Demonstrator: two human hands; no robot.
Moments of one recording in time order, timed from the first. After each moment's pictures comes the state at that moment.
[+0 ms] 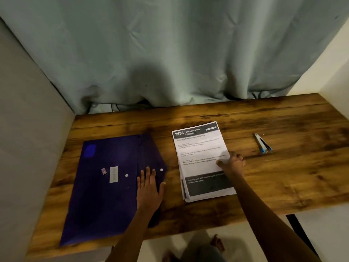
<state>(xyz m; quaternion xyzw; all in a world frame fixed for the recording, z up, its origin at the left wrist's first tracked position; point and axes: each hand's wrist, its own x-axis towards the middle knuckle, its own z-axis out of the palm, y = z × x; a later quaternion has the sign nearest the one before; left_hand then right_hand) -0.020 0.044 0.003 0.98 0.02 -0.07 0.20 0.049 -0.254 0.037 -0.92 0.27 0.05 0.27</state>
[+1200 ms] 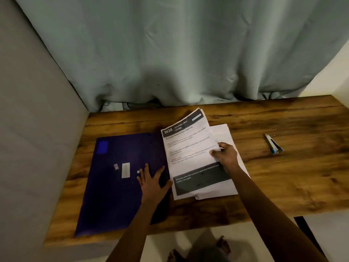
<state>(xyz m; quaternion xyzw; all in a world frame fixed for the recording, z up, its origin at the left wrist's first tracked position) -0.016 0.065 0.014 0.96 0.07 -0.08 0.27 0.055 -0.190 0.100 -0.80 0.23 0.06 0.55</state>
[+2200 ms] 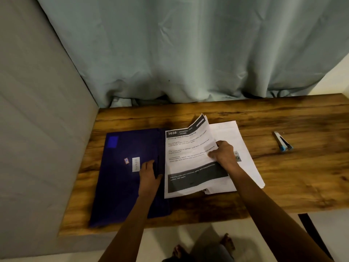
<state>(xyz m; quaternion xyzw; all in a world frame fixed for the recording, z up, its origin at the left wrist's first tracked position) -0.016 0.108 0.024 0.92 0.12 -0.02 0.37 0.042 -0.136 0.127 -0.90 0.19 0.10 0.38</state>
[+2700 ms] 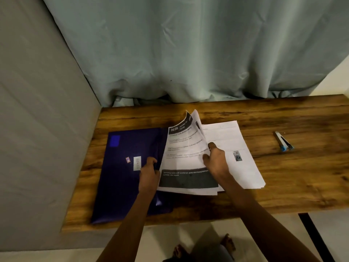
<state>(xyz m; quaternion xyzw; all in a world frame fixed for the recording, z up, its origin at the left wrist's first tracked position) -0.017 0.109 0.045 0.91 0.14 -0.03 0.38 0.009 -0.110 0.120 -0.93 0.09 0.05 0.35</state>
